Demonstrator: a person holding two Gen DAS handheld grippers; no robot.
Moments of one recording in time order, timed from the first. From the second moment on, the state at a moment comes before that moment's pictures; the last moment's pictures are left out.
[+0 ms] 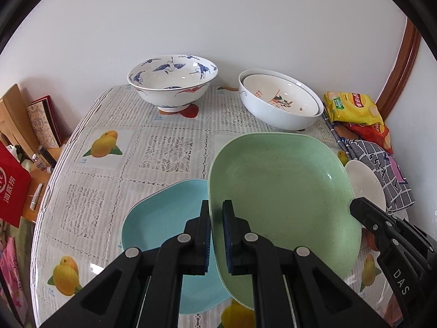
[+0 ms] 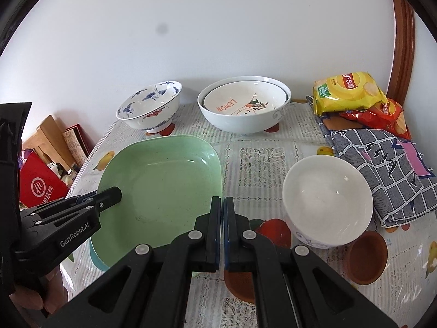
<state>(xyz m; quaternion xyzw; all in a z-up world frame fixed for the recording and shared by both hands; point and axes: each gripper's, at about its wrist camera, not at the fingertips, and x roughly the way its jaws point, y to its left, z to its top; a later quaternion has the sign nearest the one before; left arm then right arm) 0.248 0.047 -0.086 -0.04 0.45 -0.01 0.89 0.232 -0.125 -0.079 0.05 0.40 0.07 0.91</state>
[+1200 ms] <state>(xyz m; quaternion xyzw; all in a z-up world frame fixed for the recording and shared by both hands) 0.206 0.117 -0.130 -0.10 0.49 0.07 0.86 0.219 -0.057 -0.121 0.03 0.45 0.14 0.88</state>
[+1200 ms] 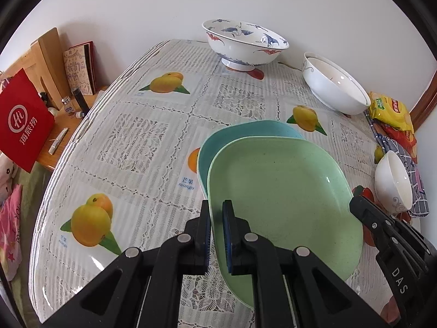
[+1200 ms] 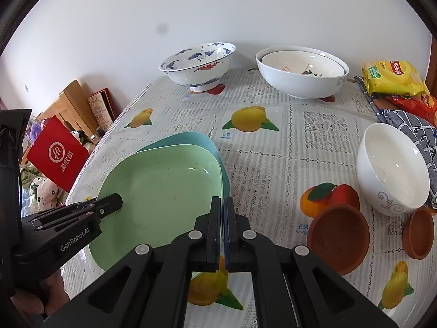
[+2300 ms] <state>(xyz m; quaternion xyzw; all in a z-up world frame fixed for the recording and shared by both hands) 0.217 0.115 -0.128 -0.05 0.47 0.08 0.88 0.269 -0.042 -0.128 0.00 0.43 0.15 0.89</state>
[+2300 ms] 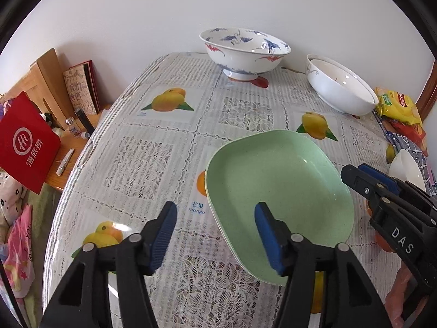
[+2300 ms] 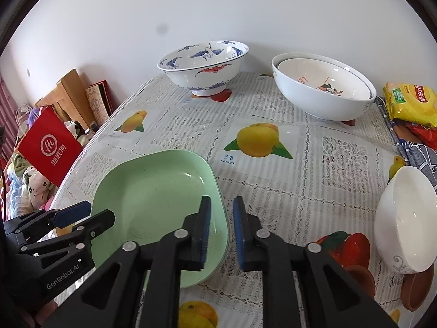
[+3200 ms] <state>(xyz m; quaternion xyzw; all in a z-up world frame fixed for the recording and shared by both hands) 0.169 -0.035 -0.076 0.00 0.40 0.00 0.92 0.125 -0.274 -0.077 0.02 0.41 -0.04 0.91</state>
